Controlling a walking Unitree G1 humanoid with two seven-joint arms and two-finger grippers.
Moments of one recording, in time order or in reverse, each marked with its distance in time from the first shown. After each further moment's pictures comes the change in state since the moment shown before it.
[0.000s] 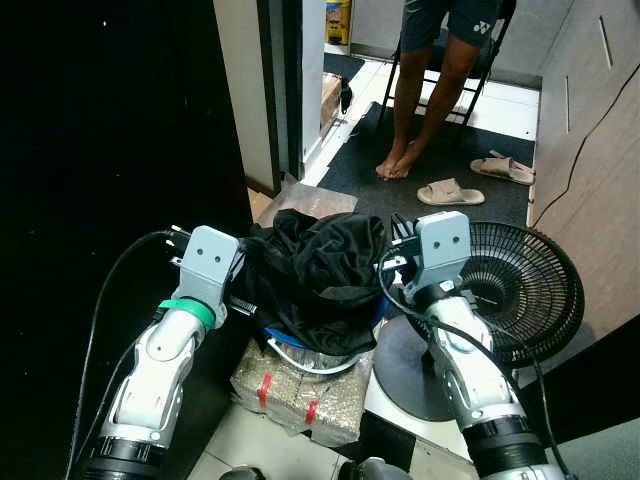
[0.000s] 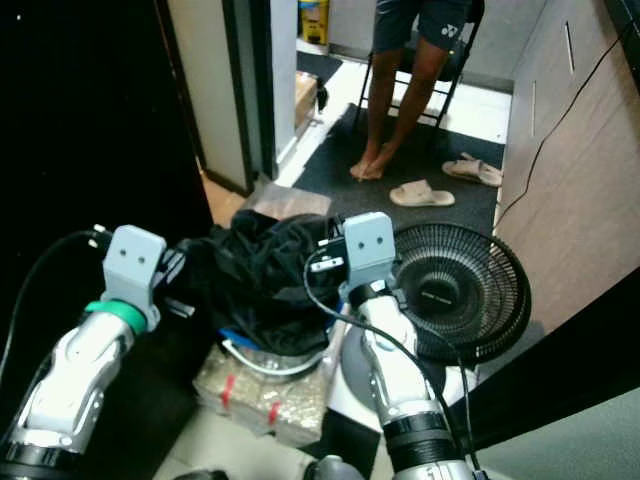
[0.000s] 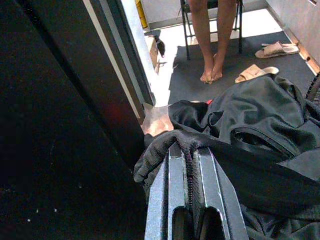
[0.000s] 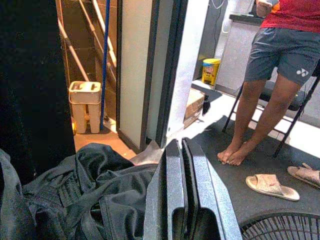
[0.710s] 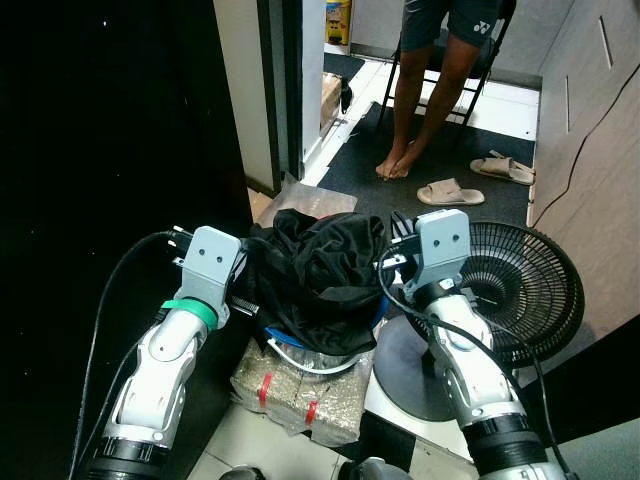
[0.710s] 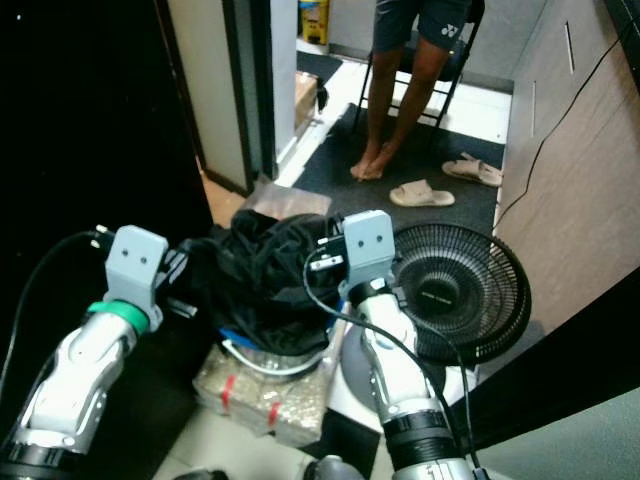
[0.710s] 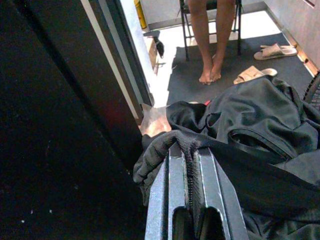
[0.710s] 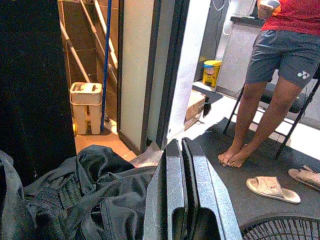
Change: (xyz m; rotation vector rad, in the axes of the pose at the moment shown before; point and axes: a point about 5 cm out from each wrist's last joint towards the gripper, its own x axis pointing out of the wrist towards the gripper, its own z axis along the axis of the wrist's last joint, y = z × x) left arm 0.001 -0.003 0.000 -0.010 -0.002 -0.002; right arm 0.002 0.000 0.002 -0.002 -0.006 0.007
